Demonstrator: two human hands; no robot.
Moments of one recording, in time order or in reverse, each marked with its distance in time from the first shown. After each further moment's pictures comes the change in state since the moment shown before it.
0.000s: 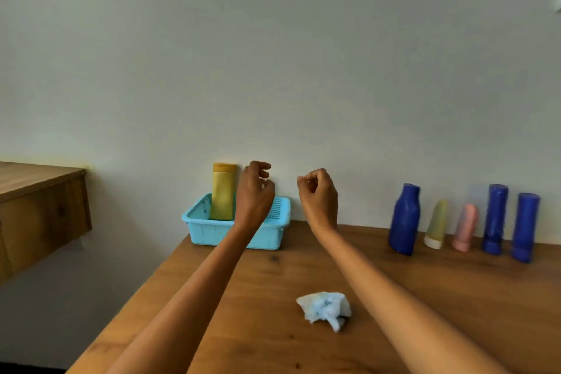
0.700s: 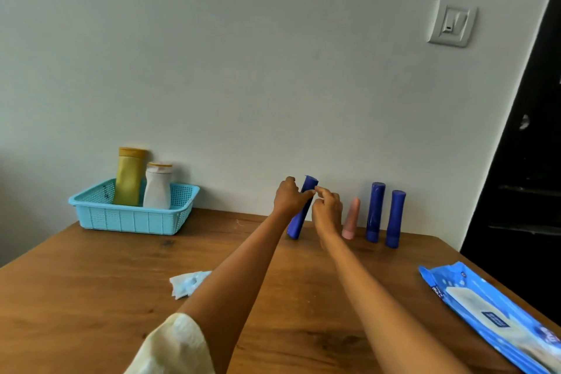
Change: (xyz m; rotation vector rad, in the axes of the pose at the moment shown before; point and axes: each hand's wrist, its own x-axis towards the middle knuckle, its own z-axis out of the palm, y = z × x) left_hand -0.049 0.101 0.225 -0.020 -0.454 -0.265; right_hand 0.033 0.098 -0.188 -0.184 -0.045 0.265
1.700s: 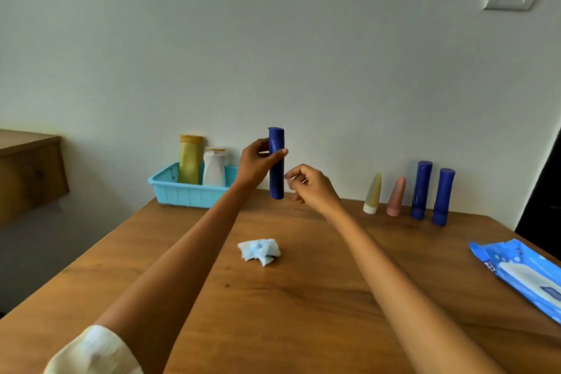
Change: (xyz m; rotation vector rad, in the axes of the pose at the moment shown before) left_hand -0.048 -0.042 -0.159 -0.282 0.241 0.198; right_hand -0.075 -0.088 0.037 0.090 -0.521 -0.186
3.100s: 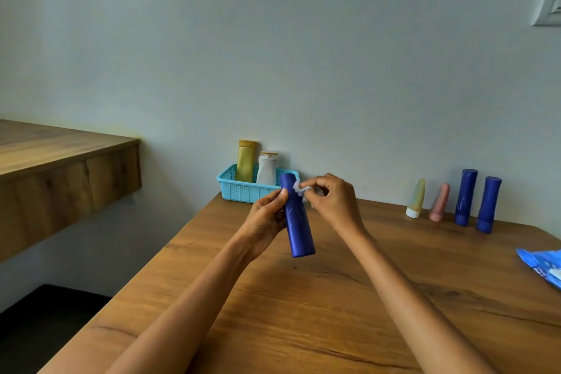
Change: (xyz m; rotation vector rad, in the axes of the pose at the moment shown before) left_hand -0.128 0.003 -0.105 -0.675 -0.276 -0.342; right_hand -0.056 -0.067 0.067 -0.076 0.239 -0.310
